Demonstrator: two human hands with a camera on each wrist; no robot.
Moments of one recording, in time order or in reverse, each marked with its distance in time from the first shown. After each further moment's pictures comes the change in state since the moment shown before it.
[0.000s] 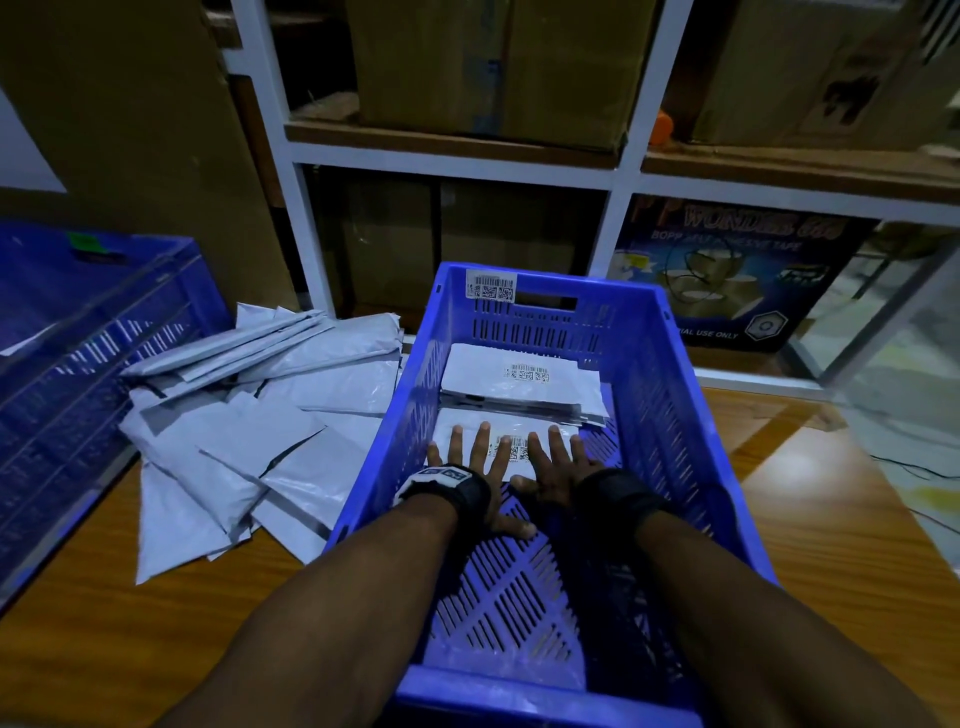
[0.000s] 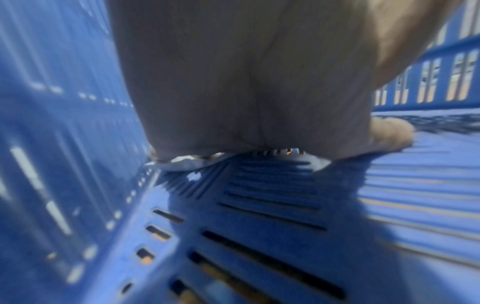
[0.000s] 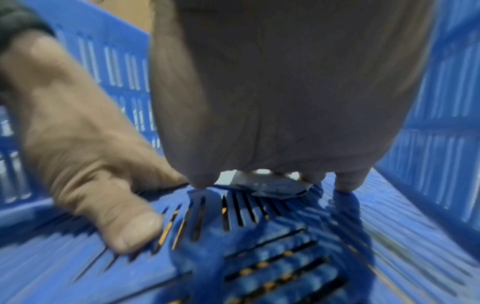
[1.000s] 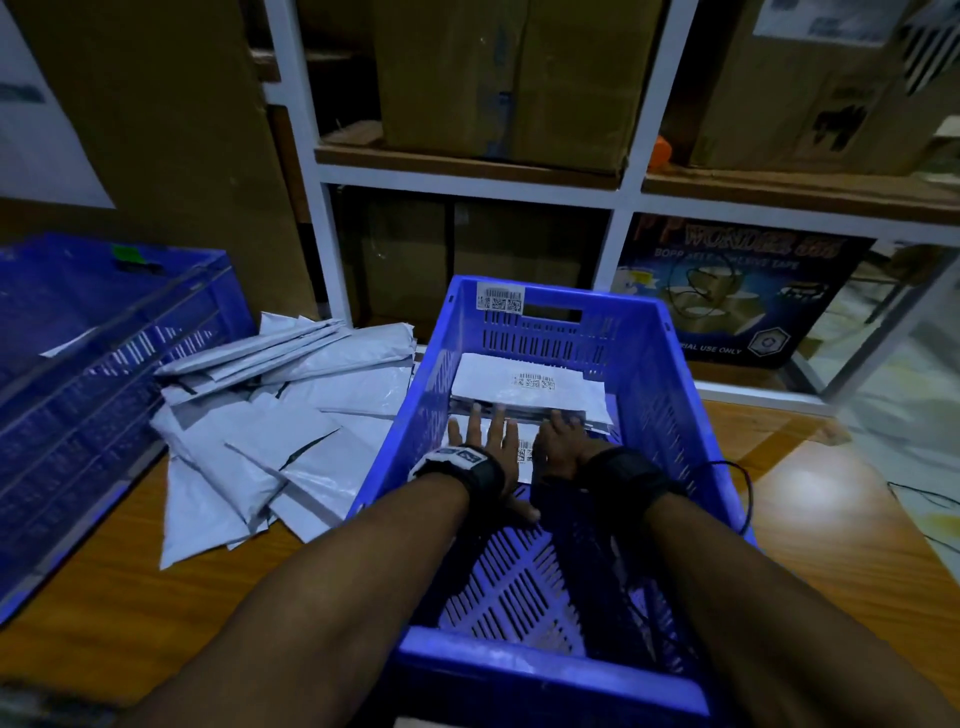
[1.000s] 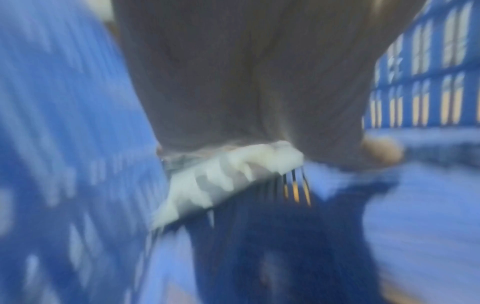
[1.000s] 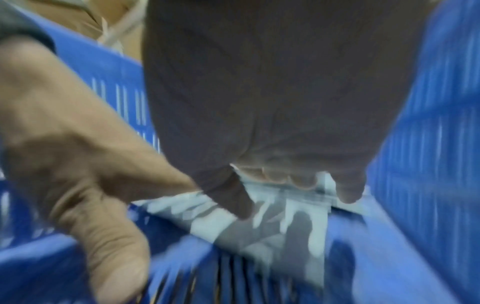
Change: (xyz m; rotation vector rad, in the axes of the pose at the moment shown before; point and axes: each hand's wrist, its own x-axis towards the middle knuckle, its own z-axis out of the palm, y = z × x) left_hand -0.002 0.010 -0.031 0.067 0.091 -0.033; right_hand -0.001 -0.006 -0.035 -0.016 0.177 -0.077
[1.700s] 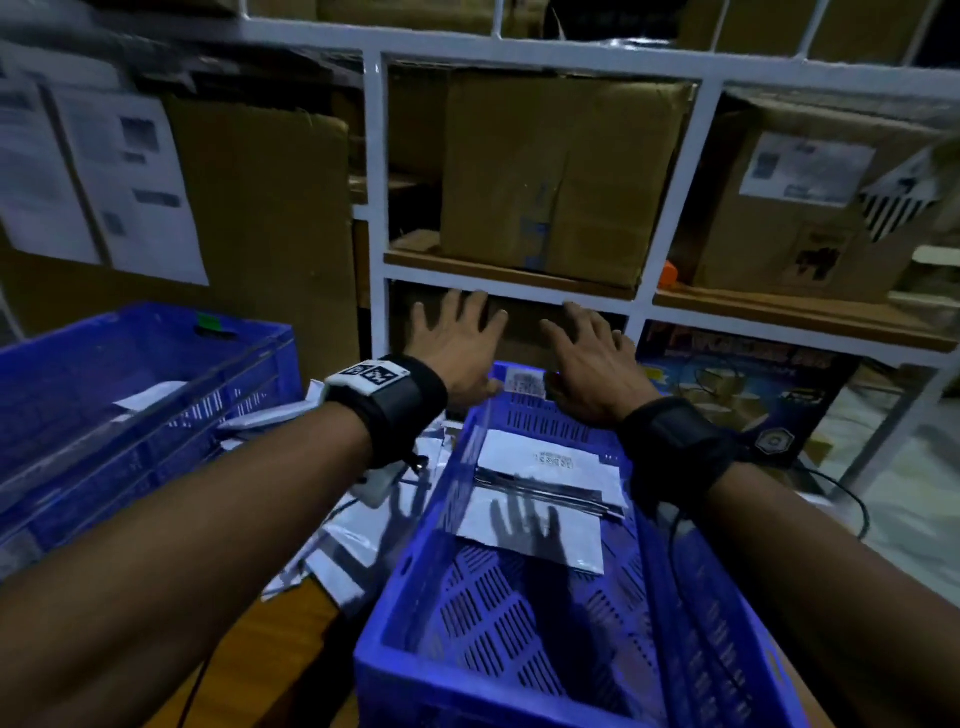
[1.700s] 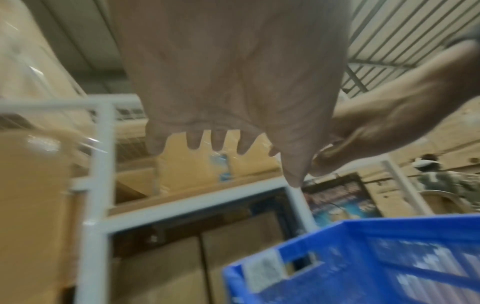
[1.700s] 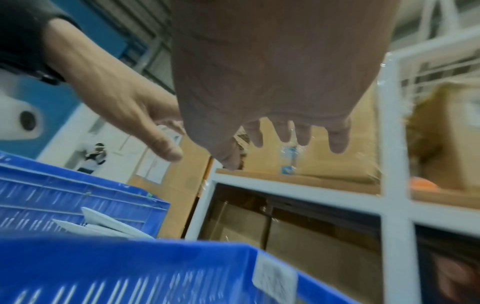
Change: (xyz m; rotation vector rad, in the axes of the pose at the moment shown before) left_hand -0.146 -0.078 -0.193 0.061 0.697 -0.103; right_hand -0.101 -0.066 -0.181 -0.252 0.717 -0.207
